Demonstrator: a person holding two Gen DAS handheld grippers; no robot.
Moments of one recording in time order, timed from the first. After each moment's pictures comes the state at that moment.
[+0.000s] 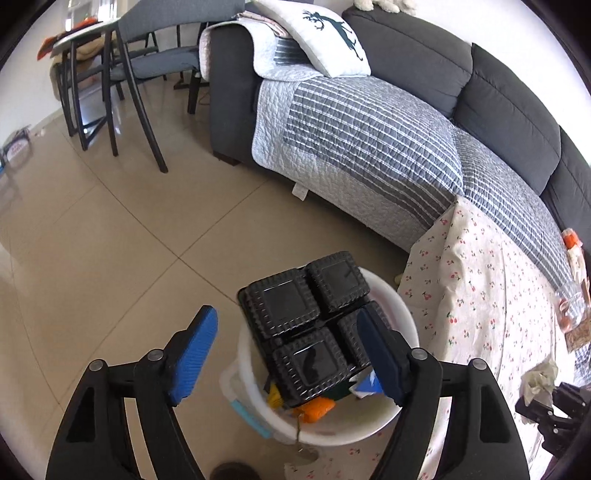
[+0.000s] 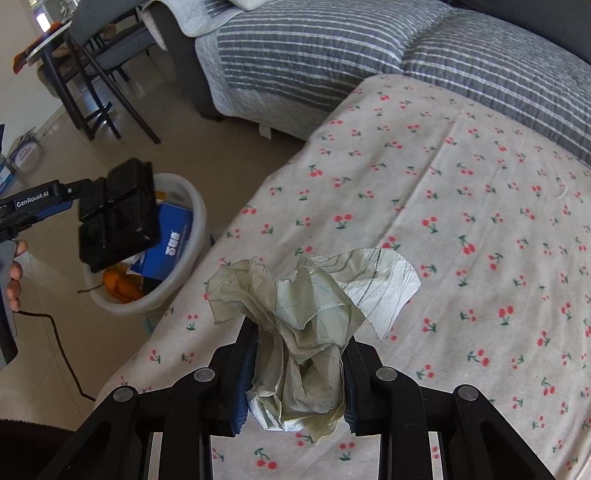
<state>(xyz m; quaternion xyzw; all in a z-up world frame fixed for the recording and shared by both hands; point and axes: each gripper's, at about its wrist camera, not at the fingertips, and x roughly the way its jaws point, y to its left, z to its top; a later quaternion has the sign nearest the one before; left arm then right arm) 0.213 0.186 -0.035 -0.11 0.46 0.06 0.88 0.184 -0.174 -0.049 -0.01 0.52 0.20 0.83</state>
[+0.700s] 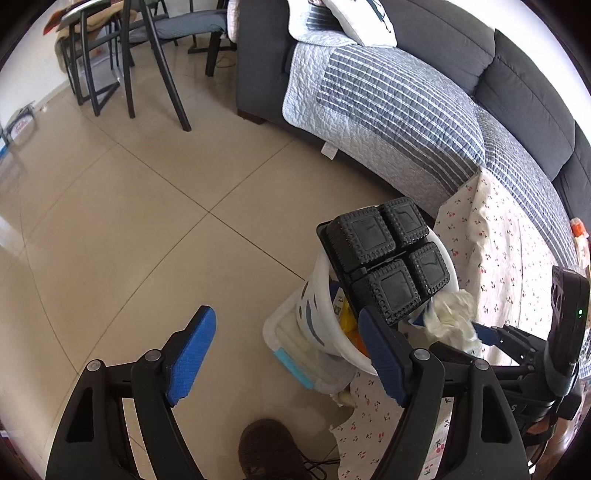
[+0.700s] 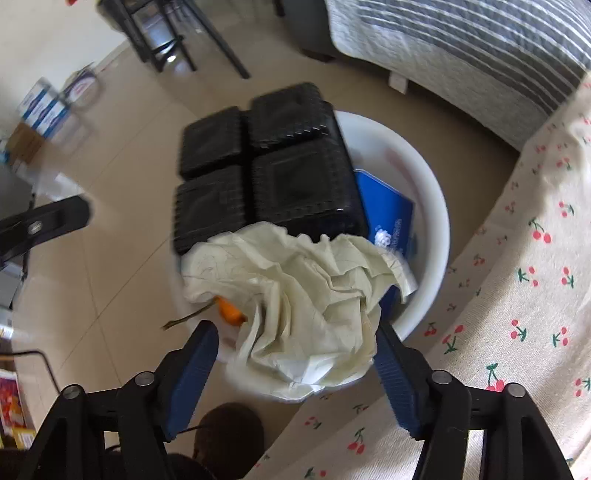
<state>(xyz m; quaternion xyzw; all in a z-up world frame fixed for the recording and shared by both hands) 0.172 0.238 -0.049 -0.12 0.53 0.07 0.84 0.218 0.003 -0.121 -0.02 0.58 0.29 0.76</state>
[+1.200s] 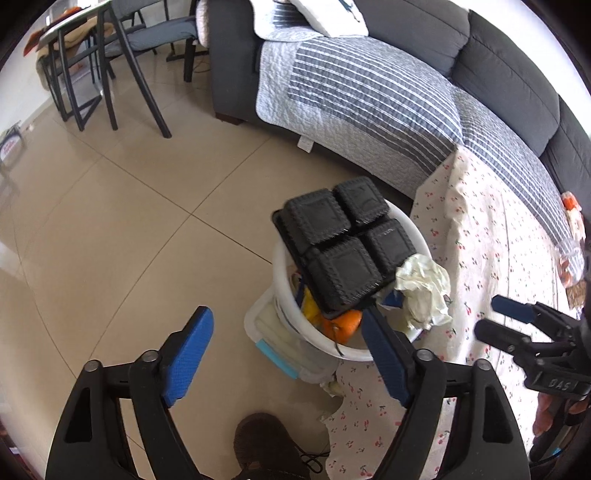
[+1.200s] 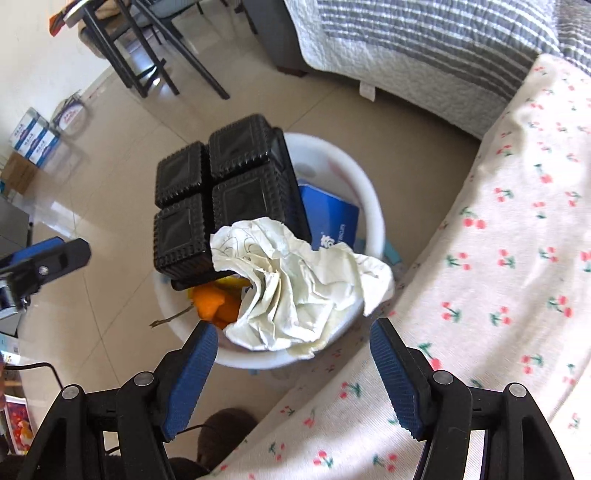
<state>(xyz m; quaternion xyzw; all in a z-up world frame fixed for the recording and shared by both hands) 0.166 0.194 -0.040 -0.08 0.53 0.04 0.84 0.212 -0.044 -0.088 0.01 0.56 0.28 0.78</state>
